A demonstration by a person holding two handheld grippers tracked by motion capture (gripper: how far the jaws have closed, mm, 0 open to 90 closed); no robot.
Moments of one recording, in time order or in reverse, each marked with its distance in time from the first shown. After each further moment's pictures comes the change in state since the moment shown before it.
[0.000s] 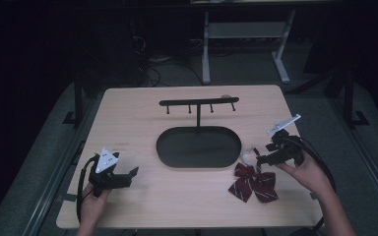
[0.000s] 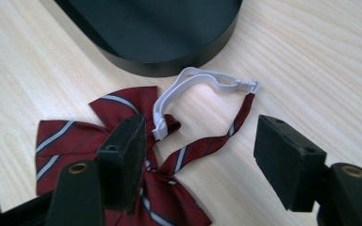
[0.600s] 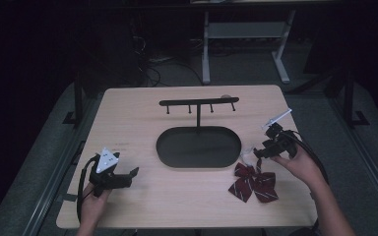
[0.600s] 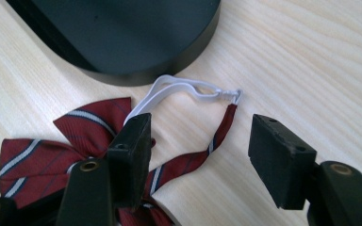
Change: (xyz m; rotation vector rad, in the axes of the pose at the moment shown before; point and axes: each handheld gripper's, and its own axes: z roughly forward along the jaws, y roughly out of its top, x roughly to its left) left arm 0.000 0.000 0.001 0.006 -0.005 0.006; right arm -0.017 0.017 0.020 0.060 -0.006 0.029
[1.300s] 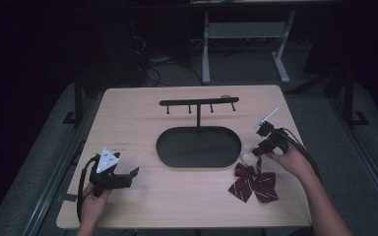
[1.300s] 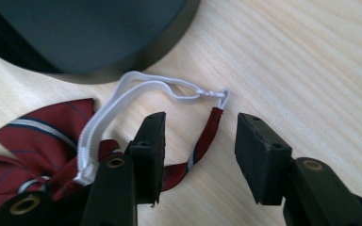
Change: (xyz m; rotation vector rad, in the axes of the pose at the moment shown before) left arm 0.000 0.000 0.000 0.002 -0.004 0.002; right arm -0.010 0.015 0.030 0.125 -0.036 0.008
